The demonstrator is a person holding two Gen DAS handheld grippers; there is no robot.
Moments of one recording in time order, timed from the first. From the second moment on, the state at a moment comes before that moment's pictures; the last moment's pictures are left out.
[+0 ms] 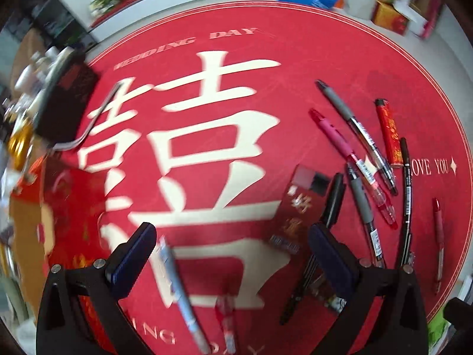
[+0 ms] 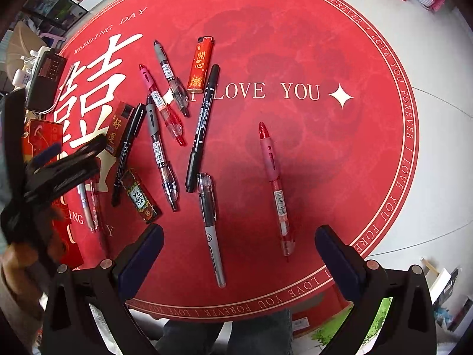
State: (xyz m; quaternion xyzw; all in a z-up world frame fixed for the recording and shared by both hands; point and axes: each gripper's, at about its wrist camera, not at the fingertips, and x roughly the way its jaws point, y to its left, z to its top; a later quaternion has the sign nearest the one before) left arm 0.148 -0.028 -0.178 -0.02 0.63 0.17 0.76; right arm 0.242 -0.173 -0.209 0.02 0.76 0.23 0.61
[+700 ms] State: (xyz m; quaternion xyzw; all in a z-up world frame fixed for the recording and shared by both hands) left arm 0.170 -0.011 -0.202 0.10 0.68 0.18 0.70; right arm 0.259 -0.183 -0.219 0.05 0.76 0.22 0.61
